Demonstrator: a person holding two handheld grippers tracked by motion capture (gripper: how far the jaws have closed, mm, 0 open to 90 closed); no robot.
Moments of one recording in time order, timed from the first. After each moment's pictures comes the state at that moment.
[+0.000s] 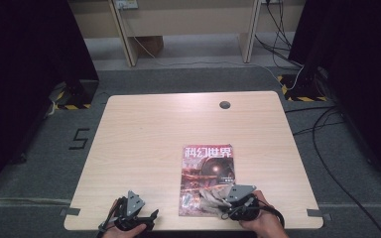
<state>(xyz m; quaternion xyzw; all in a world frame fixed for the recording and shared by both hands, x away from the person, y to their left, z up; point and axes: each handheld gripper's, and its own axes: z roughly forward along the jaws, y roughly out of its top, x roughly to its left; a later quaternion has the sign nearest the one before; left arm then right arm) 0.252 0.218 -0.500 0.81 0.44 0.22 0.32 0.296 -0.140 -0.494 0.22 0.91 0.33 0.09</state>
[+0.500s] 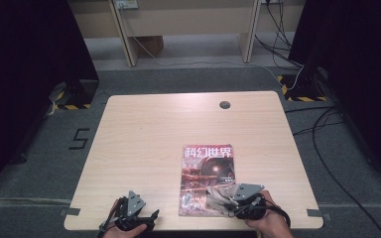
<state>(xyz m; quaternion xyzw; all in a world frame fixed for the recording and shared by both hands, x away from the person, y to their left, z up) 0.253 0.215 -0.501 0.81 0.43 0.22 0.32 0.300 -0.158 -0.494 0.25 0.91 0.33 0.10</state>
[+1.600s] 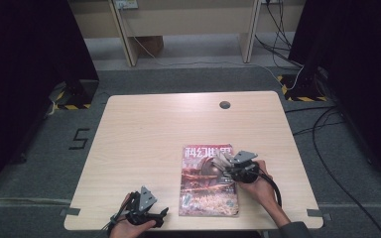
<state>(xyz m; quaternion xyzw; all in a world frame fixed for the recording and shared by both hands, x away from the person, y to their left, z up) 0.271 0.191 -0.503 0.84 0.38 0.20 0.32 0.396 -0.153 -0.497 0.33 0.87 0.31 0.20</state>
